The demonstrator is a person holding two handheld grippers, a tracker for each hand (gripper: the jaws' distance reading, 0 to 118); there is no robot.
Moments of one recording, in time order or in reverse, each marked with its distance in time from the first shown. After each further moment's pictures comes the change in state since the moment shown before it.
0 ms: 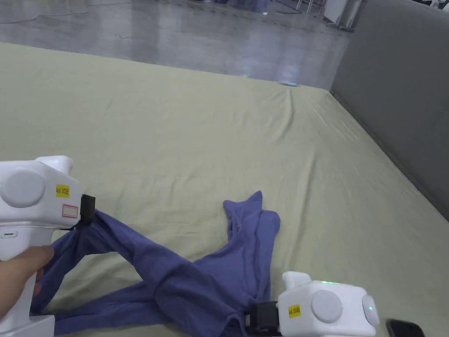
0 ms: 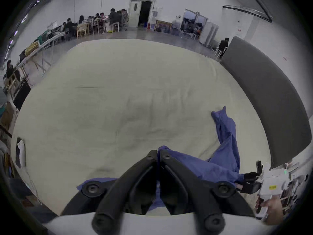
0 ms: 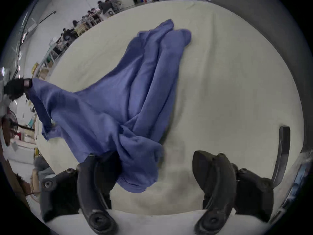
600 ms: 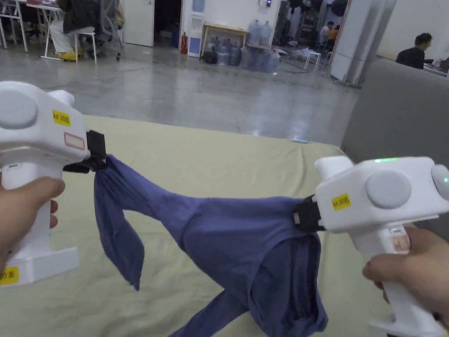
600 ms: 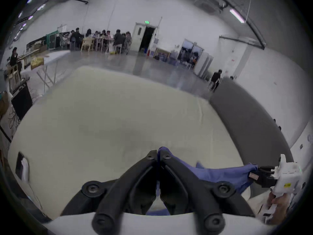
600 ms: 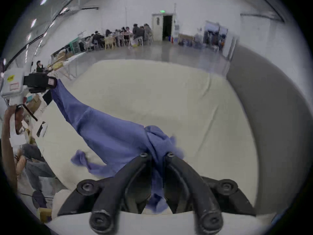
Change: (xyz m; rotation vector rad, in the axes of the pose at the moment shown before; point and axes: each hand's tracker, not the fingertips) left arm 0.000 0.148 0.128 0.330 -0.091 0.099; right arm -0.077 0.180 0.250 0.442 -0.089 0.355
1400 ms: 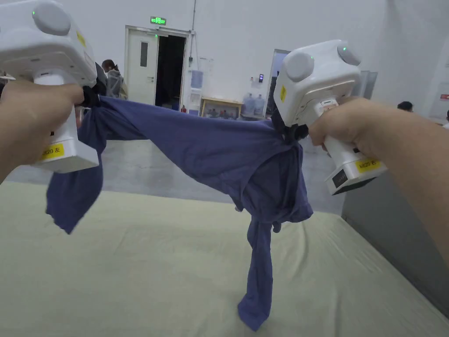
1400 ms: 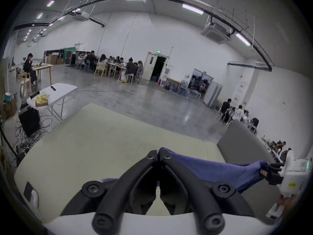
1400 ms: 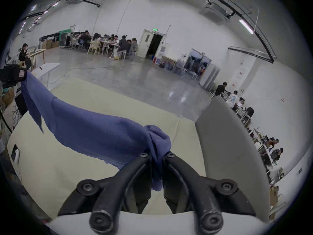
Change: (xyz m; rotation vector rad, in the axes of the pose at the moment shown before) left arm 0.043 0.198 -0.049 0.187 0.108 0.021; right arm 0.024 0.266 -0.037 0.097 -0.273 0.096
